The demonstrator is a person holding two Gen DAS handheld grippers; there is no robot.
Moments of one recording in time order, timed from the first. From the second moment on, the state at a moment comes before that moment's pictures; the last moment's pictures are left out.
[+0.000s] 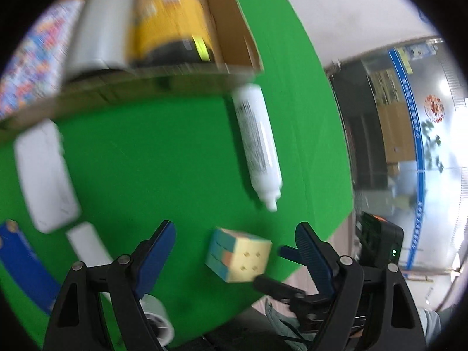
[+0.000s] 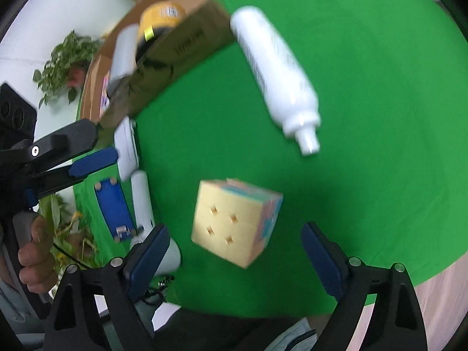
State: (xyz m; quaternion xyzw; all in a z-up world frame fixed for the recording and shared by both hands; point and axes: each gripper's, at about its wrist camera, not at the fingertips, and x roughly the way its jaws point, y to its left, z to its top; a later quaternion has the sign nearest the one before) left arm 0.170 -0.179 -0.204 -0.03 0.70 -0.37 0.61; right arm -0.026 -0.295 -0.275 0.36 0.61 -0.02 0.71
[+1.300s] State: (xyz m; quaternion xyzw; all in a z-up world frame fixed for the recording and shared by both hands) left arm 0.105 -0.177 -0.289 -0.12 0.78 -0.34 0.50; right arm -0.040 -0.278 -0.285 0.17 0.64 0.02 0.75
